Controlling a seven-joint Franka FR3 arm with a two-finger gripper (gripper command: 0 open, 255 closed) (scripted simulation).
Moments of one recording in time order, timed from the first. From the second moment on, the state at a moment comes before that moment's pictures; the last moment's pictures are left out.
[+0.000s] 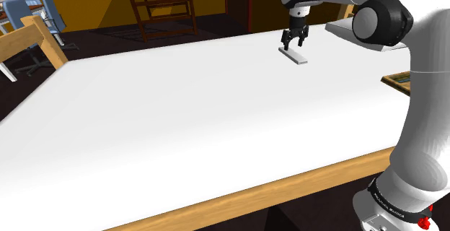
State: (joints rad) arm -0.26 0.48 -0.25 -1.30 0.10 1.78 -0.29
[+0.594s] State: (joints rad) arm -0.26 0.50 -0.25 -1.35 0.11 1.85 -0.30
